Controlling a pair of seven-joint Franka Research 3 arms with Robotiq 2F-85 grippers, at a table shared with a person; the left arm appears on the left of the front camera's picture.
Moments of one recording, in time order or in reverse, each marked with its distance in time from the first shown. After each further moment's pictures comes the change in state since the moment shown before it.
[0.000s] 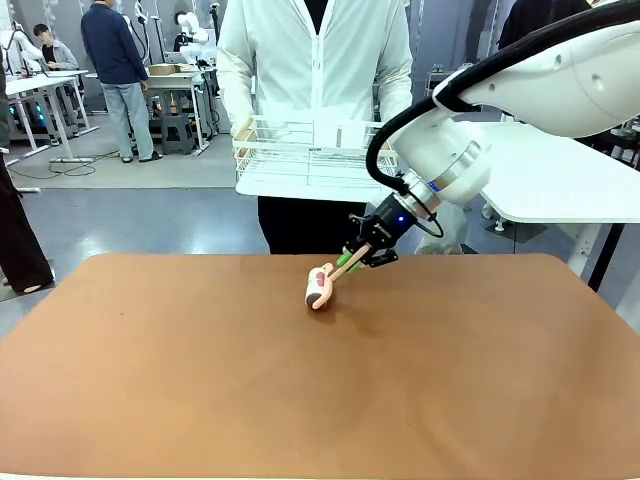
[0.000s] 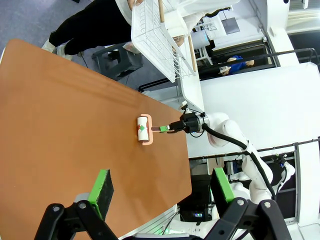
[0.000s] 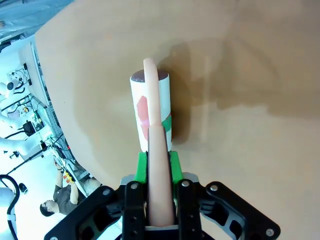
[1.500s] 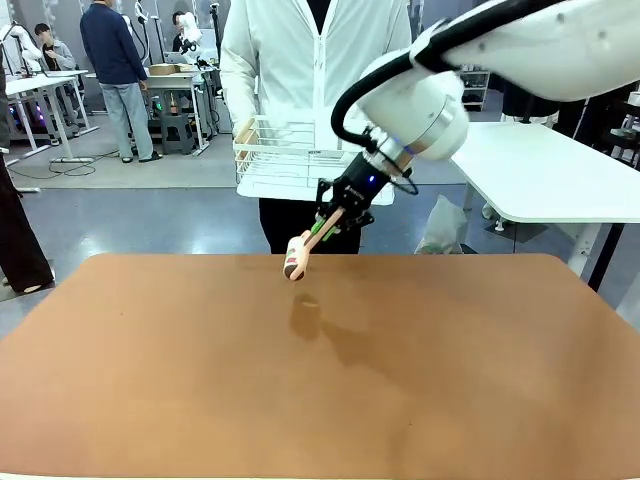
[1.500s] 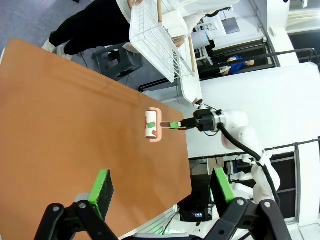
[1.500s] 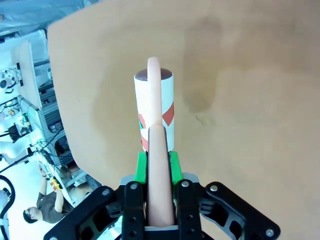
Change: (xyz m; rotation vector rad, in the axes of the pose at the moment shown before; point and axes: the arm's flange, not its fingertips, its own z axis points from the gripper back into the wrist) left arm 0.000 0.000 0.000 0.000 0.000 0.000; right arm -0.033 0.099 0.035 -0.082 -0.085 0.089
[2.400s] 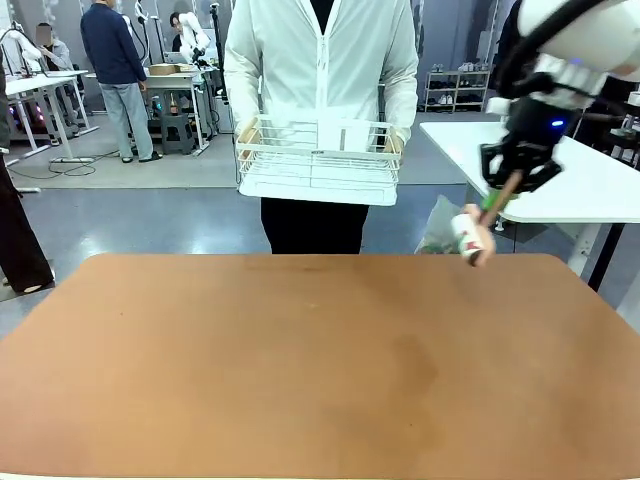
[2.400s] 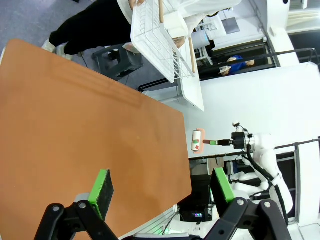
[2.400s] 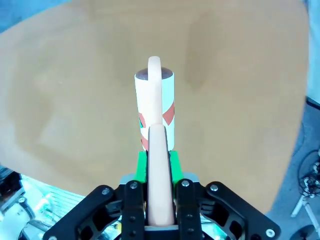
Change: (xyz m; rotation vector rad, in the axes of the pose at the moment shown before) left arm 0.000 0.000 0.000 0.000 -0.001 0.000; right arm -0.105 -0.131 0.231 -0.428 -0.150 0.042
